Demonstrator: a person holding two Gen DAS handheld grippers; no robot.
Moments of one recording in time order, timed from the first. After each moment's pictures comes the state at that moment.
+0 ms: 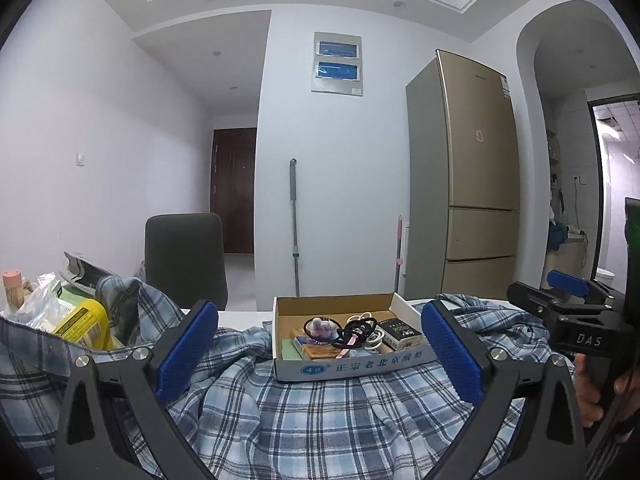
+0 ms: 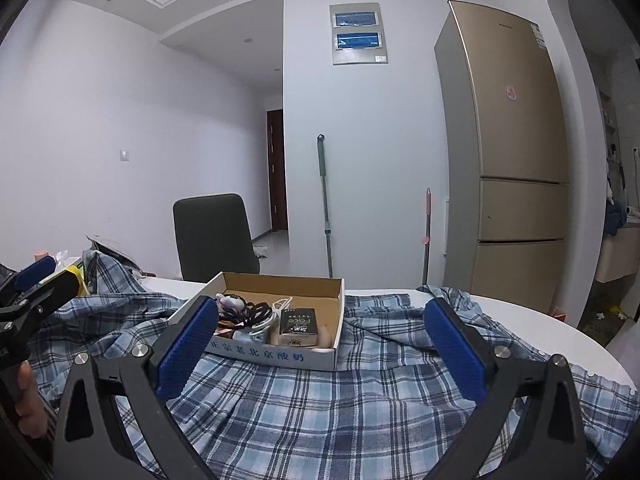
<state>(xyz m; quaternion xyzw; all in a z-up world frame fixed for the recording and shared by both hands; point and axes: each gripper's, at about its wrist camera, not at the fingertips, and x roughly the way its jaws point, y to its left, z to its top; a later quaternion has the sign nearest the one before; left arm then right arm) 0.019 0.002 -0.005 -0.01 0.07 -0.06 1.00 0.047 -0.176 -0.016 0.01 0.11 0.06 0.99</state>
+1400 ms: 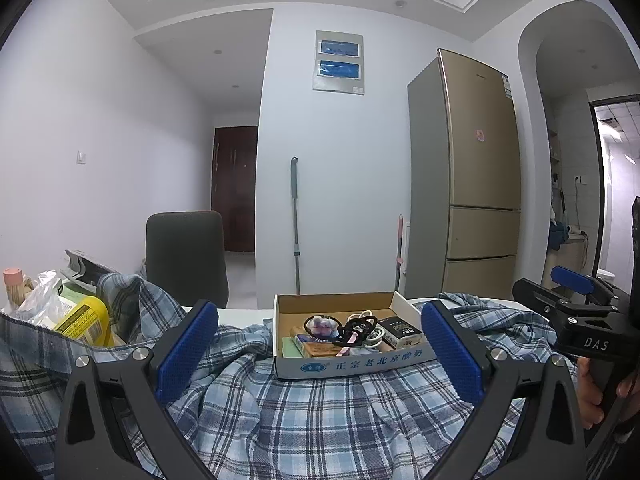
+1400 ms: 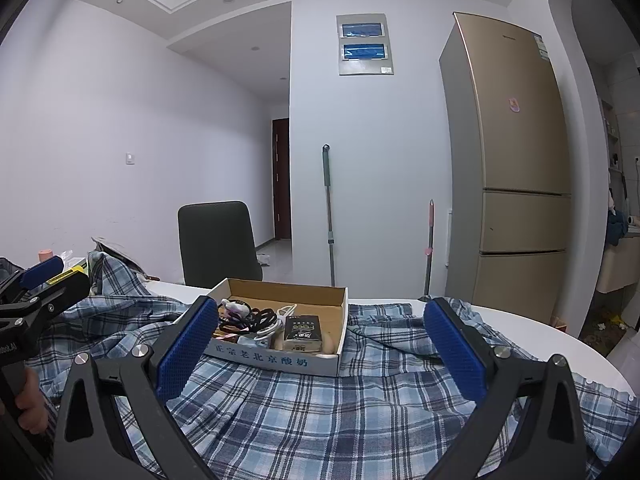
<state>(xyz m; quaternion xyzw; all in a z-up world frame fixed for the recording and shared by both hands) 0.019 0.003 -0.008 -0.01 0.07 -0.06 1.00 0.040 -0.175 -0.015 0.00 0.09 0.07 0.99</state>
